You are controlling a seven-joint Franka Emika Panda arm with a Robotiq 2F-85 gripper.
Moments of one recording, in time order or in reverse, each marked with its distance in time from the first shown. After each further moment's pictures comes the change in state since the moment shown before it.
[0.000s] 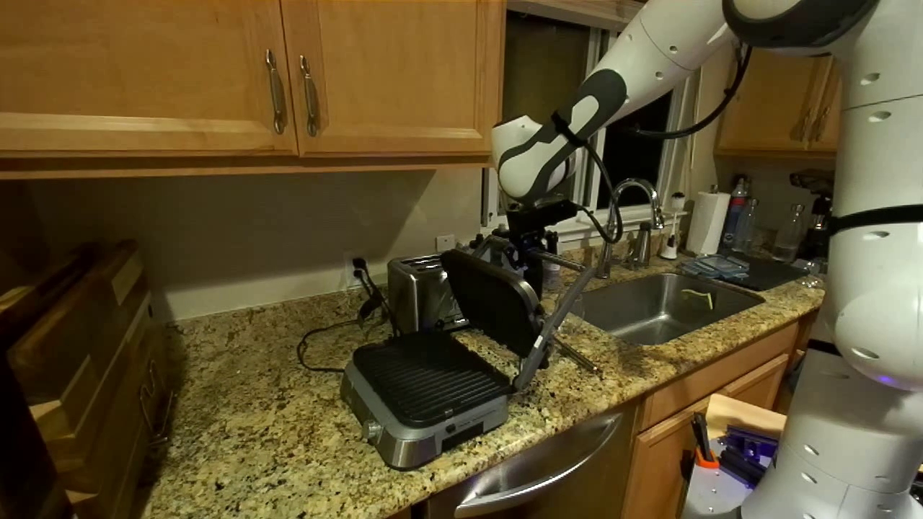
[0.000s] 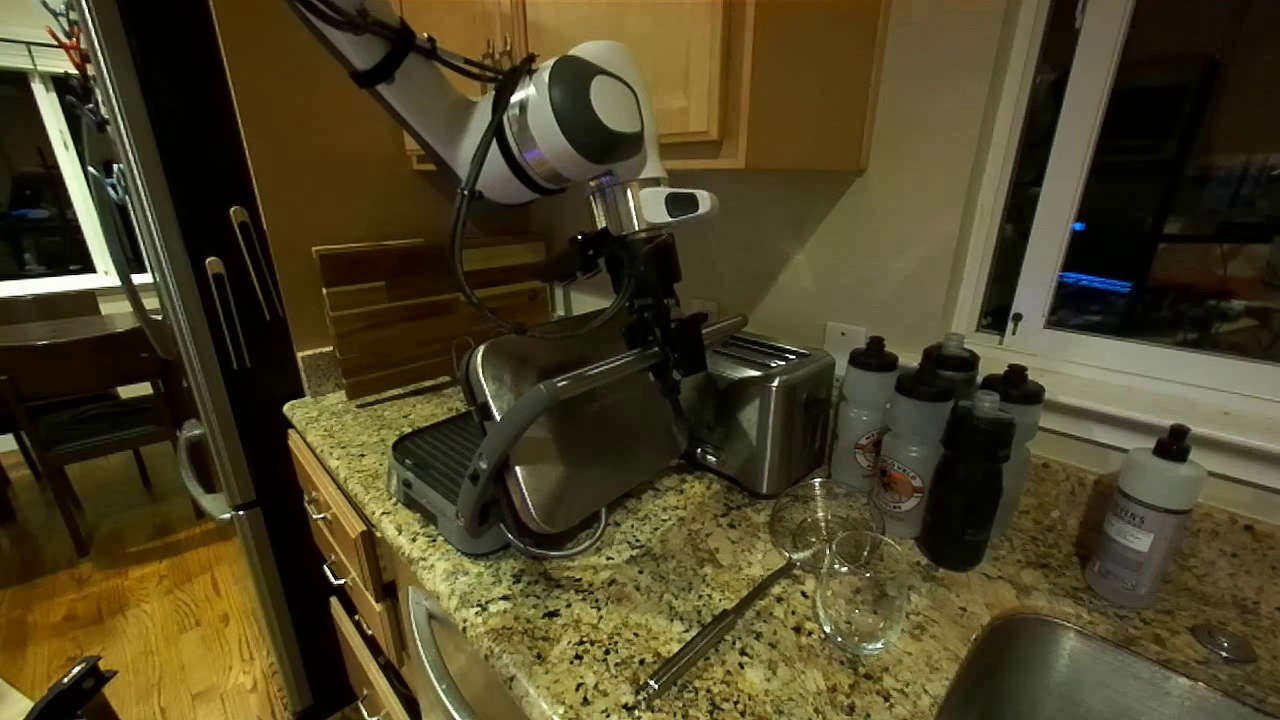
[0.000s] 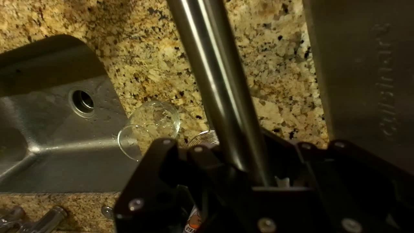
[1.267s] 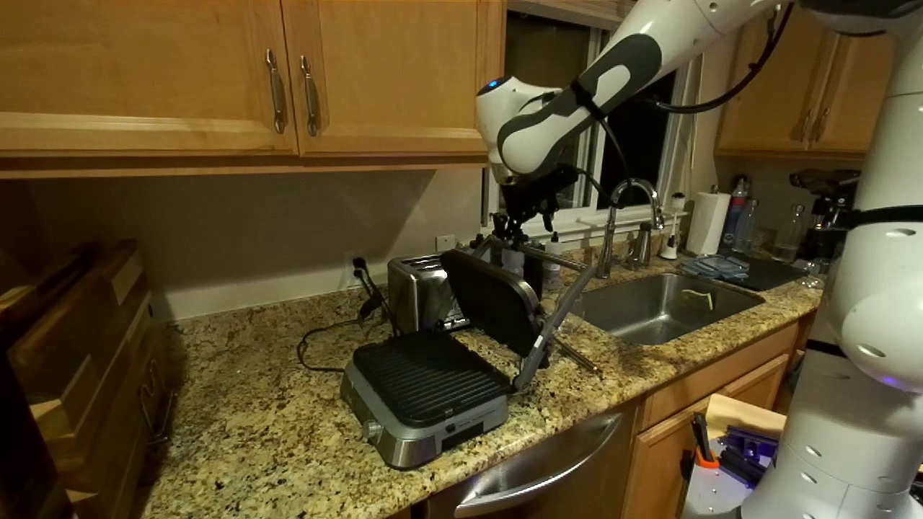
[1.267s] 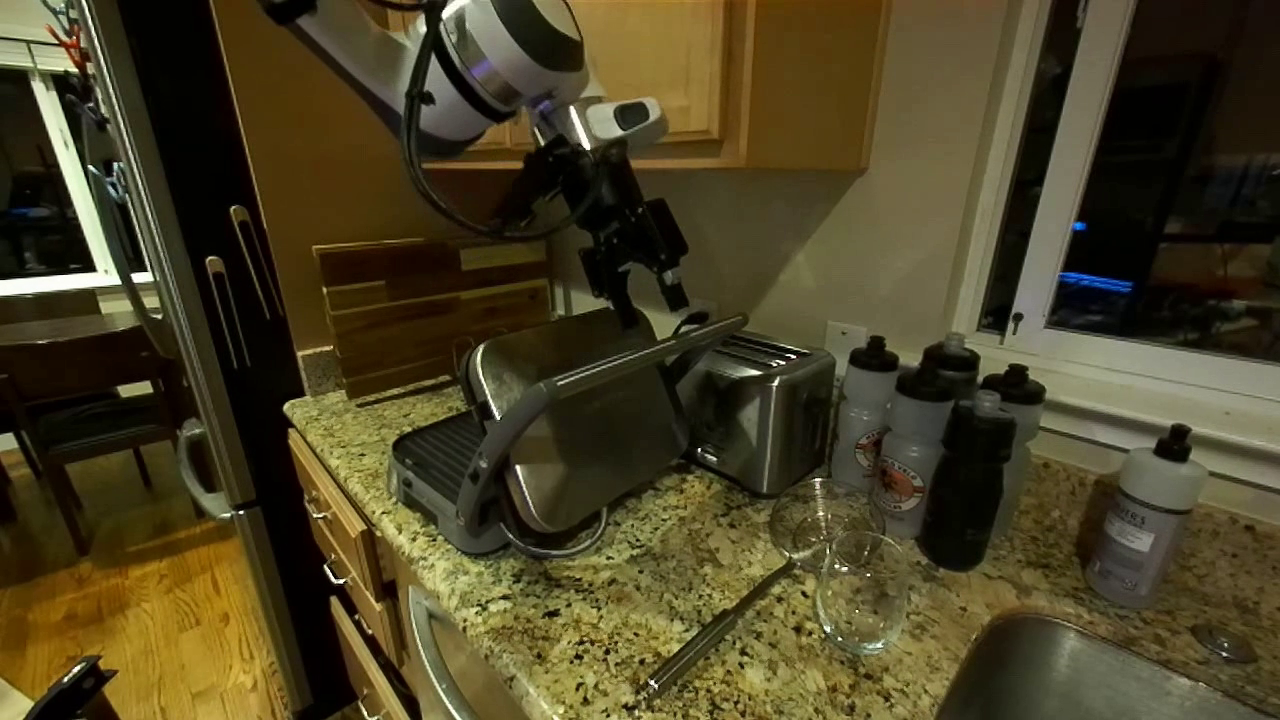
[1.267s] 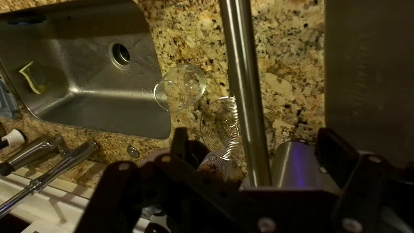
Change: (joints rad) arm 0.043 -0.156 0.065 -0.017 -0.211 -0.129 0.040
